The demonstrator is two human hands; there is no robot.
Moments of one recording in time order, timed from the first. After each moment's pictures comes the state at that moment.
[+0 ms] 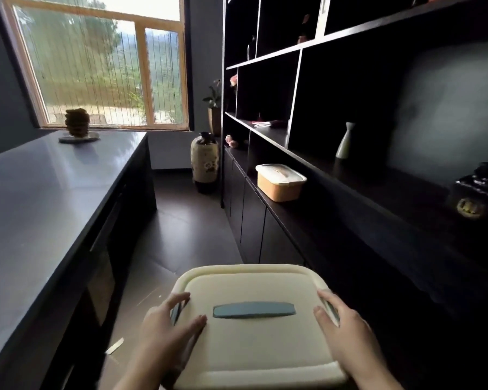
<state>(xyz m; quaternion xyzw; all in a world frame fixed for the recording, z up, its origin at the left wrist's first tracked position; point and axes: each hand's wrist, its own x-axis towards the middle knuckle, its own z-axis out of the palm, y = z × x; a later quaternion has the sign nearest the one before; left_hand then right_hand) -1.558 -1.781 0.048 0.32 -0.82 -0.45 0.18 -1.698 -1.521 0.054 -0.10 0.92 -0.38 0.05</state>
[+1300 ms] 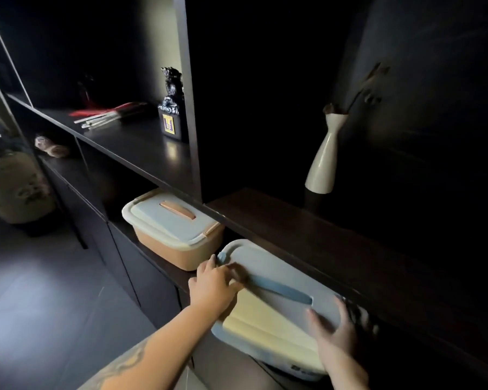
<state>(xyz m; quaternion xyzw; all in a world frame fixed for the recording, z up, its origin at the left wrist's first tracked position) -2.303 -1.875 -0.022 -0.05 -0.97 -0.25 -0.02 -2.182 -1.669 -0.037 0.30 0.84 -0.40 -0.23</state>
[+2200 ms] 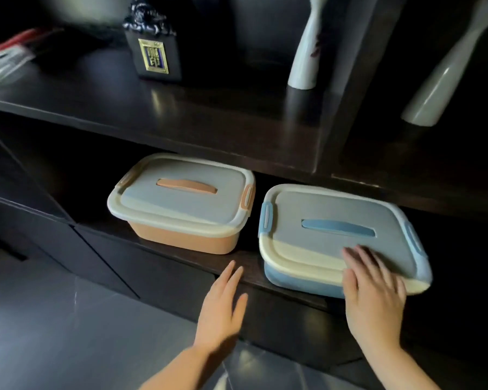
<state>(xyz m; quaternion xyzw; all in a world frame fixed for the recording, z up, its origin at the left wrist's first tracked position) -2.350 -2.038 -0.123 -0.31 -0.87 -0.39 -0.06 -2.220 -1.818 -0.051 0.33 0.92 -0.08 -0.21</state>
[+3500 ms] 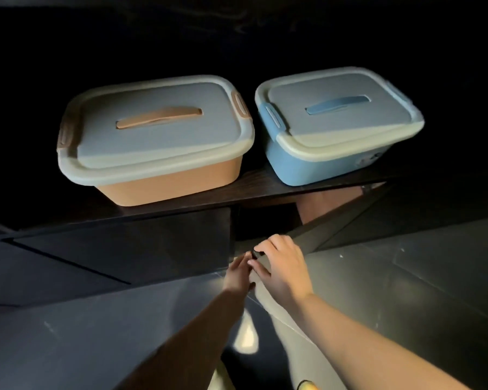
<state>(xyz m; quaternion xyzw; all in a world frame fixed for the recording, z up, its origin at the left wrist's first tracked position) -2.382 -2.126 -0.207 -0.06 -0.67 -0.50 -0.55 -2.291 -2.063 -0.173 0.37 0.91 -0.17 -0.08</state>
